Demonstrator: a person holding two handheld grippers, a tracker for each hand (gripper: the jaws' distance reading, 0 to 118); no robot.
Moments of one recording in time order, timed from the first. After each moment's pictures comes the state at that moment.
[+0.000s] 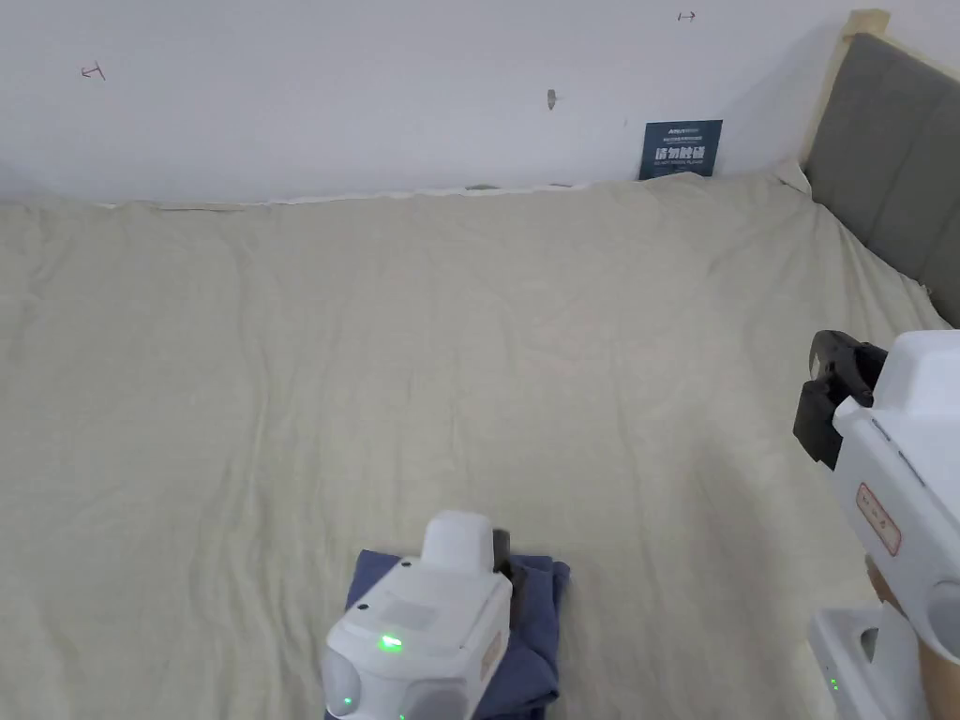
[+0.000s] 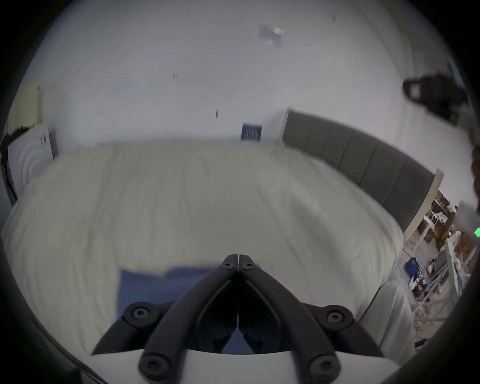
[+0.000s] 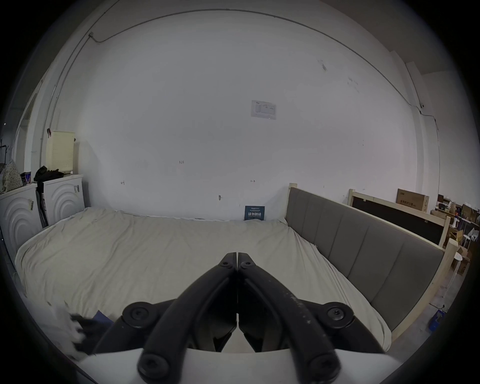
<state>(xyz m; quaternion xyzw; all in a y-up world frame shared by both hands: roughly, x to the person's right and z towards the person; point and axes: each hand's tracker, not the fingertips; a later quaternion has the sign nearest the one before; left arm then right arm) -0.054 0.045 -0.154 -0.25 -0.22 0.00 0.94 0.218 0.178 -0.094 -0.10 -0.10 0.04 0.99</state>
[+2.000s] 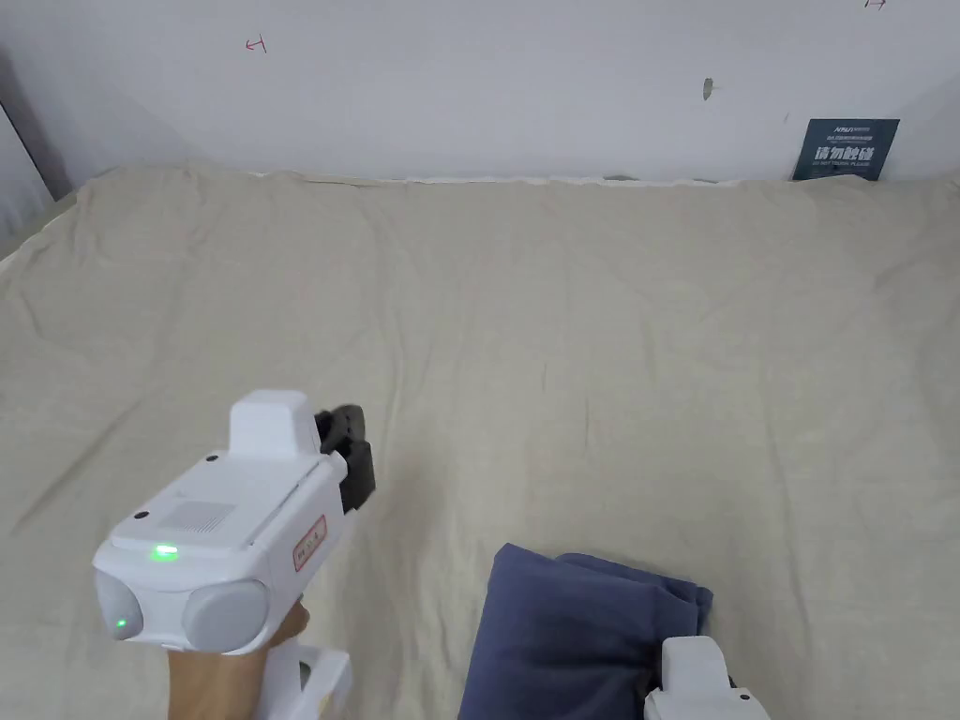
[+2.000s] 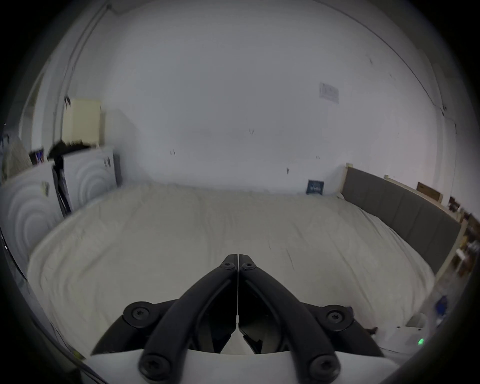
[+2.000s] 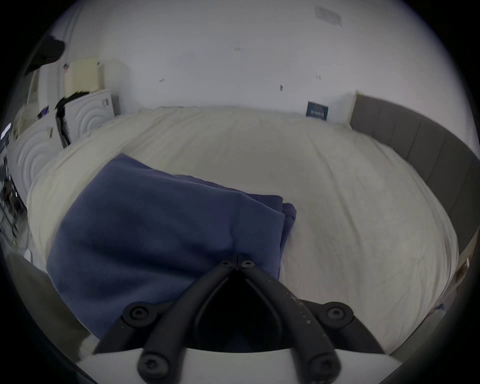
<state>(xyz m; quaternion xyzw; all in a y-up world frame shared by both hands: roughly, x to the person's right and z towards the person) -0.254 0.105 -0.188 -0.21 -0.08 0.05 0.97 0.050 -0.098 -0.129 -0.34 0.00 0.07 0.94</state>
